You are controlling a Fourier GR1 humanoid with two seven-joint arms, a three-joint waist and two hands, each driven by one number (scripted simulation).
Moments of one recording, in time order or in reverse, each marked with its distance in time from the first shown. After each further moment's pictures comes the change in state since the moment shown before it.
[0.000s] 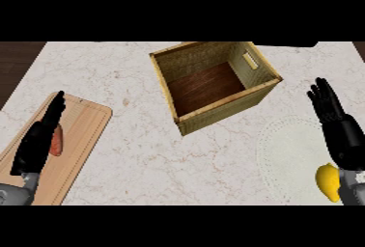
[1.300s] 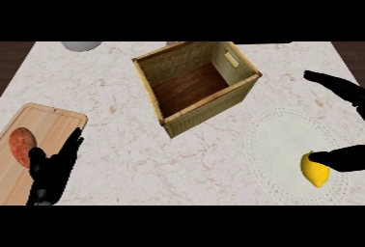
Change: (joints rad) left arm 0.188 -0.134 0.014 -0.010 0.181 -0.083 0.149; right arm -0.138 -0.412 0.088 -0.314 0.390 0.228 0.360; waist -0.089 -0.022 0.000
